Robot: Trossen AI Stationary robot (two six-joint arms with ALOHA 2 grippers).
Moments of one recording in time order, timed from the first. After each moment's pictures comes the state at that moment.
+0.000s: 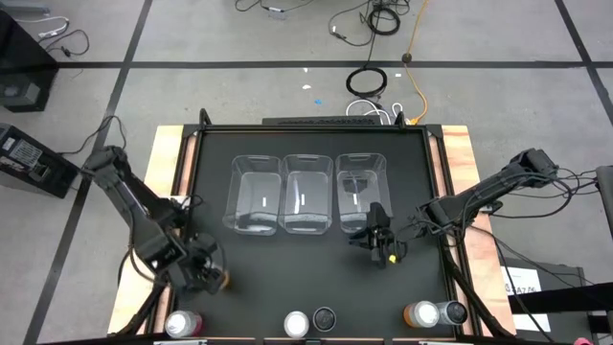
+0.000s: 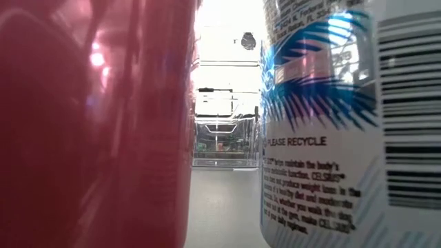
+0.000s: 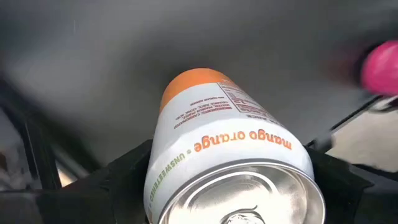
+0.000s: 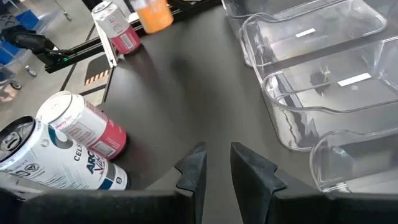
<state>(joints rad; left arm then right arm) -0.86 1.28 1.08 -1.10 -0.07 -1.87 0.41 1.16 0.65 0.00 0.26 0.59</state>
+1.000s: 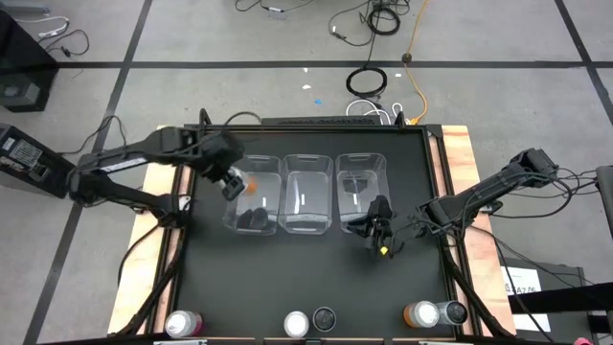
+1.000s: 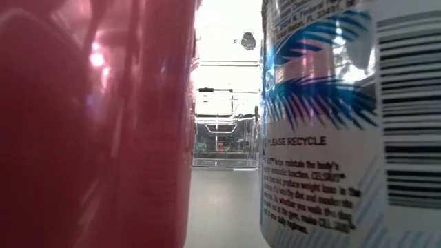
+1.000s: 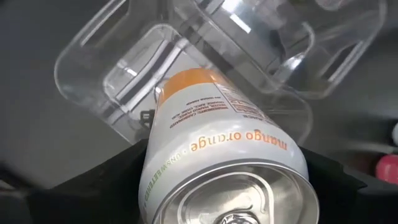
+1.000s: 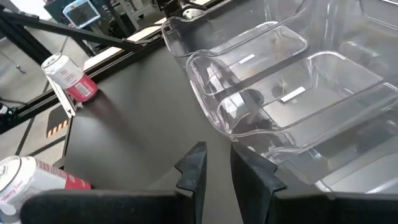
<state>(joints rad) 0.27 1.19 1.30 -1.29 0.06 -0.41 0.40 1.16 0.65 0.00 0.48 0.73</state>
